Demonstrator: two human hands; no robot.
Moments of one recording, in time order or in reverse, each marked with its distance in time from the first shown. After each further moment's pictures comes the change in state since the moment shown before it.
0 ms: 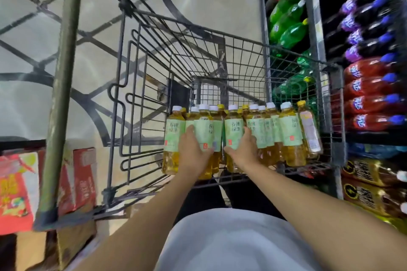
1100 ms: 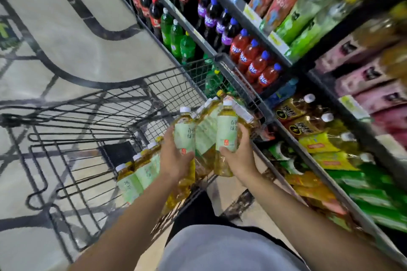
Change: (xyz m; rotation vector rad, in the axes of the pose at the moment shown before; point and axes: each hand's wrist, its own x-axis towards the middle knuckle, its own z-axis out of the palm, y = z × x) left_hand -0.012 0.110 0.019 -0.033 -0.441 0.382; right_hand -0.079 0.066 -0.086 0.881 0.437 0.085
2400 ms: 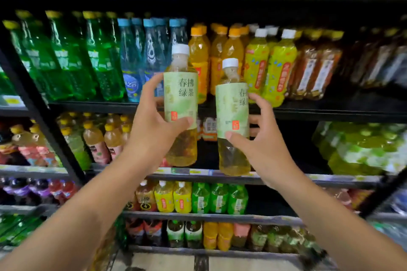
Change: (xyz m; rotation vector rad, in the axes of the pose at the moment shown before) left_hand -0.411 0.312 0.283 -0.126 -0.755 1.055; right_hand -0.376 0.009 -0.475 0.184 0.895 -0.582
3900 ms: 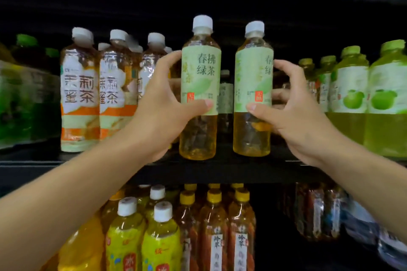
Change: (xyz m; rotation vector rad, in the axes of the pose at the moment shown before) left_hand 0.286 0.196 0.295 -0.122 -0.167 0.542; right_hand 0.311 -0.098 -0.337 -0.059 0.222 -0.461
